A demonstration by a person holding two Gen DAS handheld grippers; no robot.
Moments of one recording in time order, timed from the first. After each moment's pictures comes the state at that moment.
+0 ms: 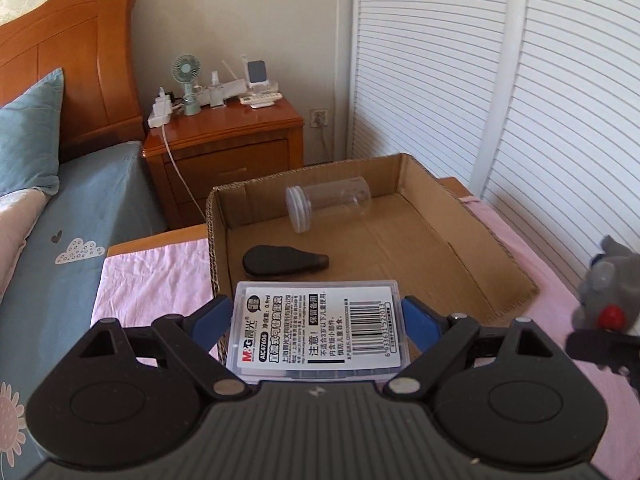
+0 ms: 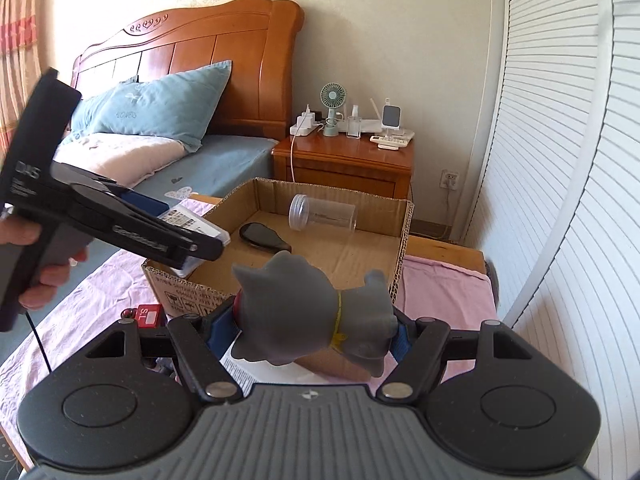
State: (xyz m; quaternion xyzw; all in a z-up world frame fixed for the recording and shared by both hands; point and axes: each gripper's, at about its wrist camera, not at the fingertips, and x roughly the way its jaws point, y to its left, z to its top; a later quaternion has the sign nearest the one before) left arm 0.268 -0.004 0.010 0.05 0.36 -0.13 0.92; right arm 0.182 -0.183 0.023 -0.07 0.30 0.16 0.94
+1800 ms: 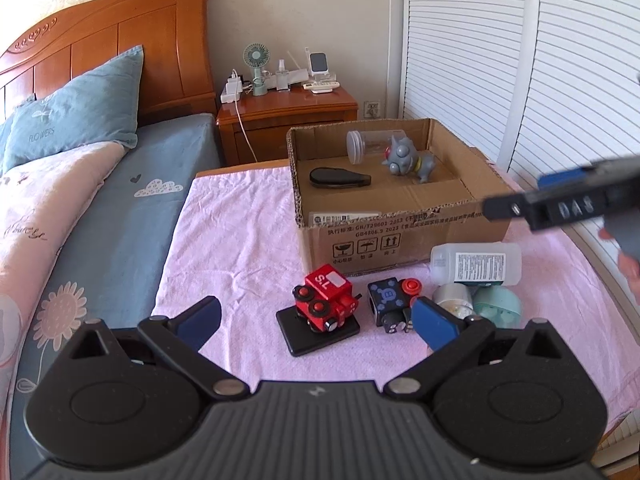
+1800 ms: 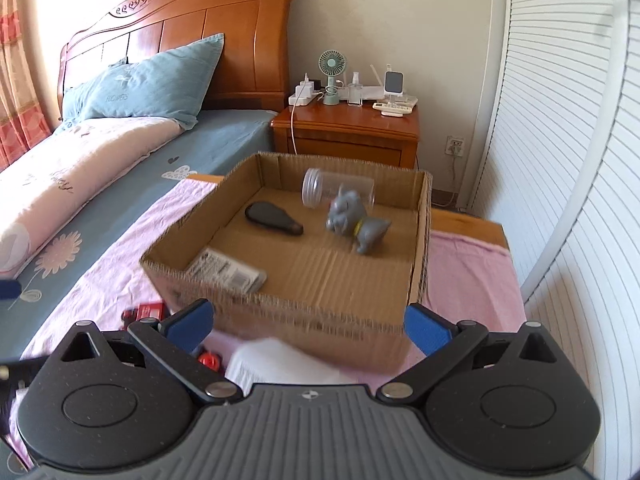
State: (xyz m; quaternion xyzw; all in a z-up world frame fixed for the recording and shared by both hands) left arm 0.114 0.036 0.014 0.04 0.36 -0.05 0.93; right arm 0.190 -0.166 -0.001 -0.05 0.36 0.15 0.92
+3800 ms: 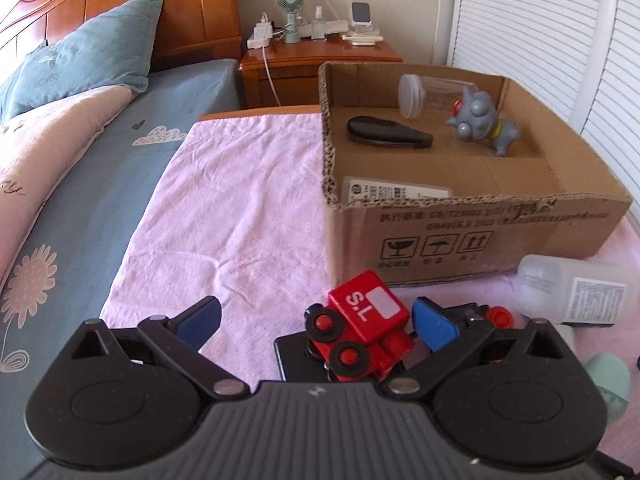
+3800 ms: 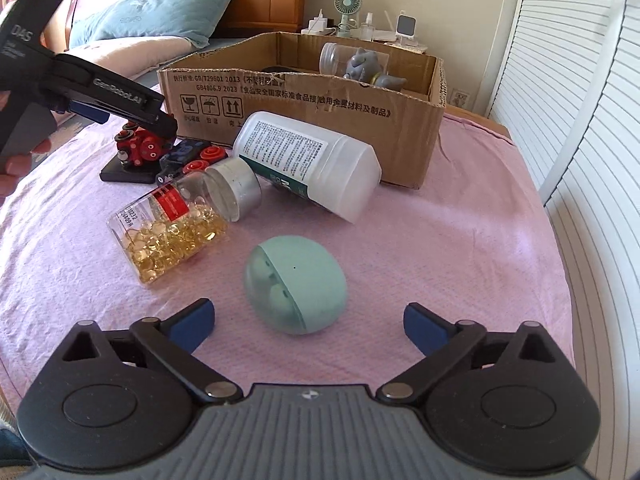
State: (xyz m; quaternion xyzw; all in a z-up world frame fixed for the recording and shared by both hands) left arm 0.213 0.037 -0.063 0.01 0.42 0.01 0.91; right arm 0.113 -0.170 -0.102 -0.11 0.40 0.16 0.90
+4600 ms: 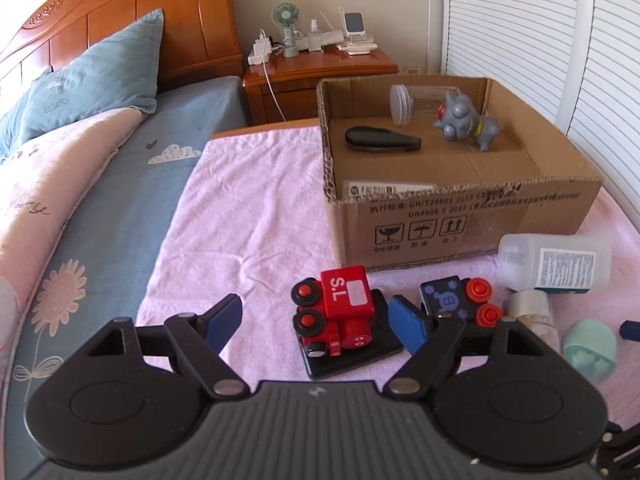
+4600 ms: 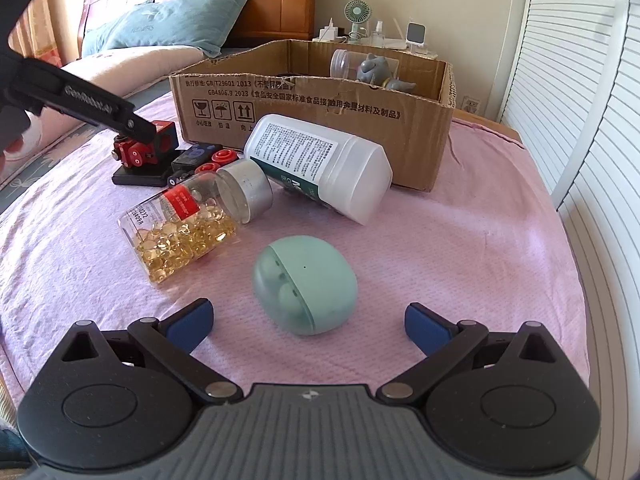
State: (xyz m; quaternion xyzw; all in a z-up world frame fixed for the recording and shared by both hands) left arm 0.174 0.033 -0.028 0.05 0.40 0.01 0.91; right arm 0.110 -0.173 -0.106 -0.10 0.39 0.18 0.90
